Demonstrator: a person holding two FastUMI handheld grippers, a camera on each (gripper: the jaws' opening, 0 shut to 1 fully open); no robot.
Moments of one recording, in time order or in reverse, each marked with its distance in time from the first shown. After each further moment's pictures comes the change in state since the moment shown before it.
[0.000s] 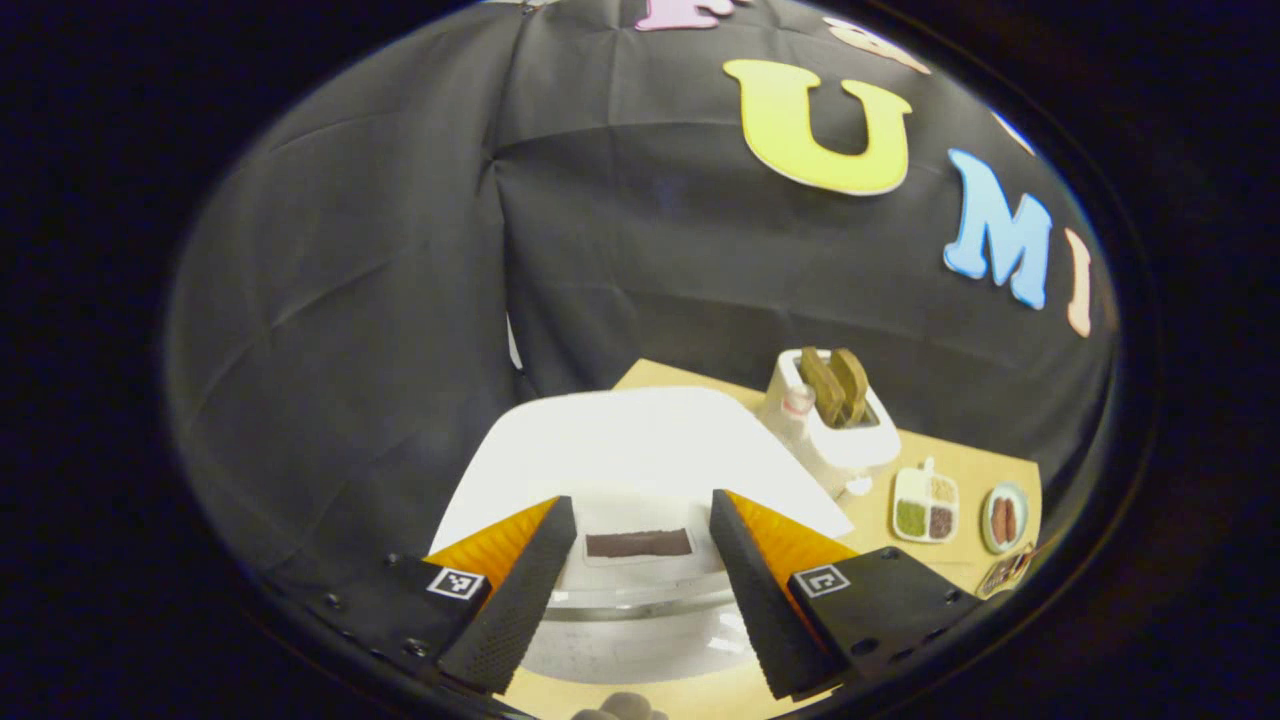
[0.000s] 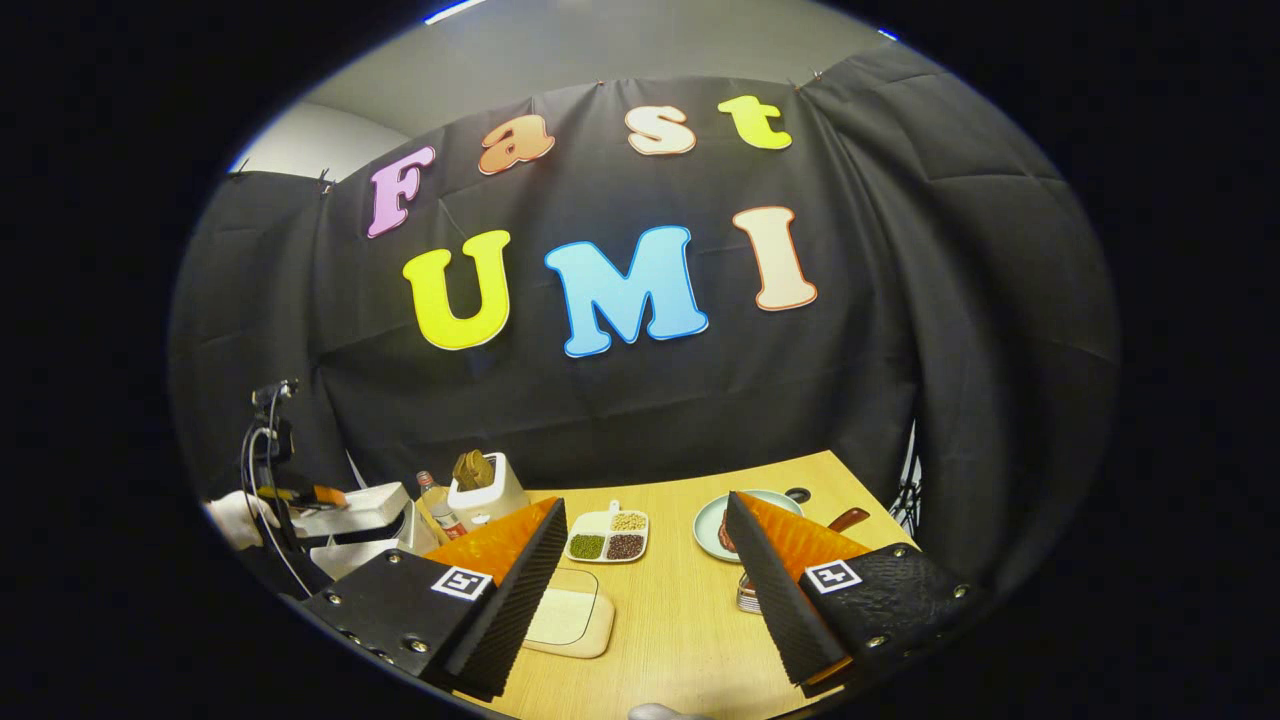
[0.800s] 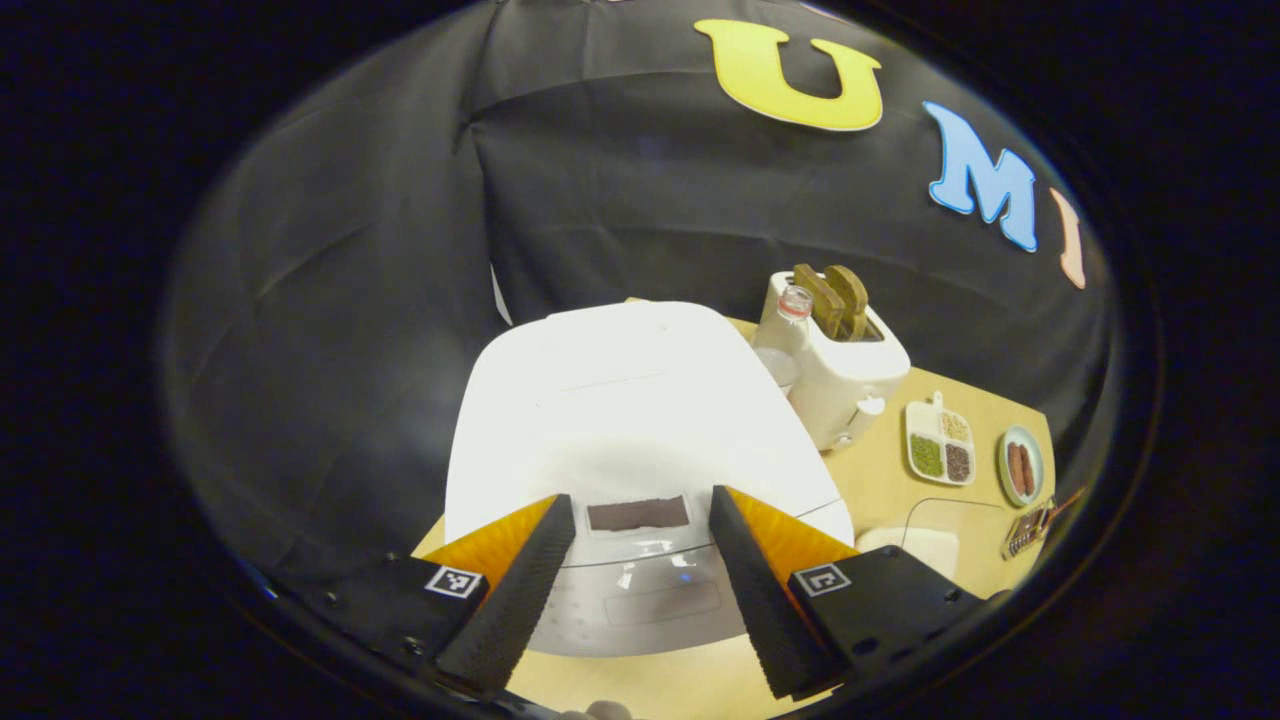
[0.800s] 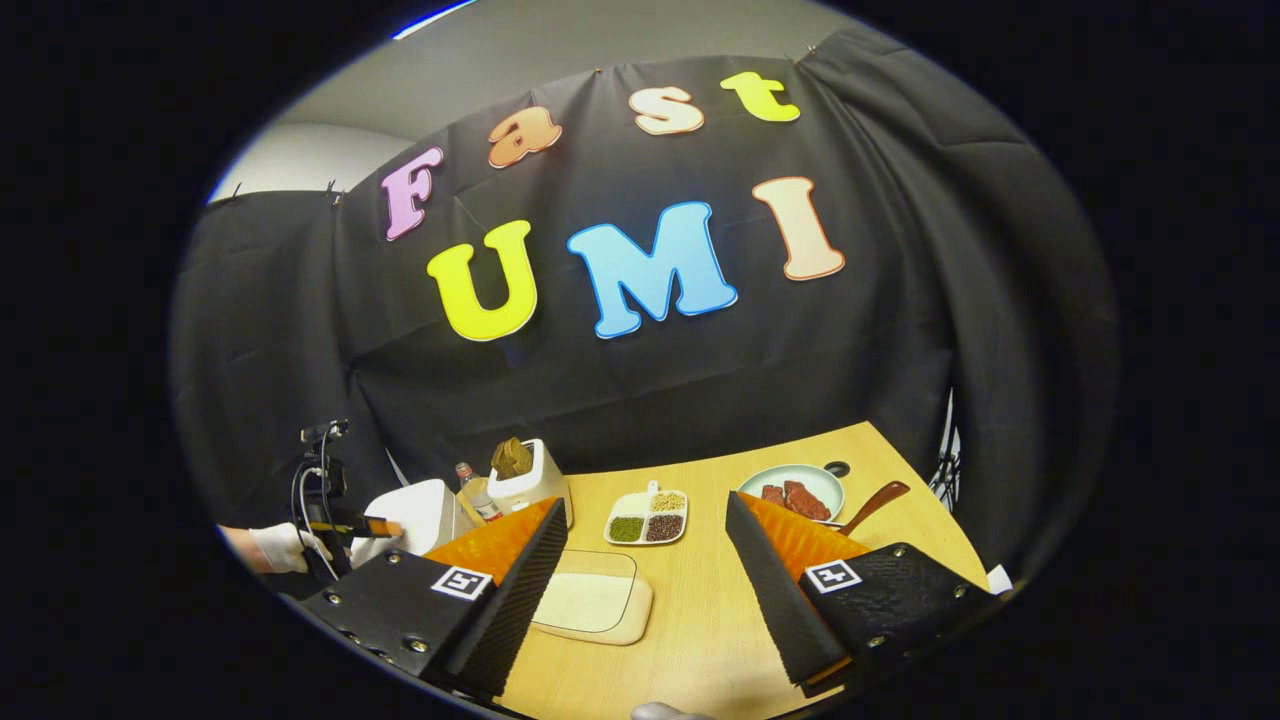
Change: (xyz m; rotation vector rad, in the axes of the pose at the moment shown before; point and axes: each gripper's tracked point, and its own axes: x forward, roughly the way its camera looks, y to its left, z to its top) left arm -0.004 0.002 -0.013 0.057 0.088 -0.013; right arm 0.001 0.020 -0.006 0.081 0.065 0.117
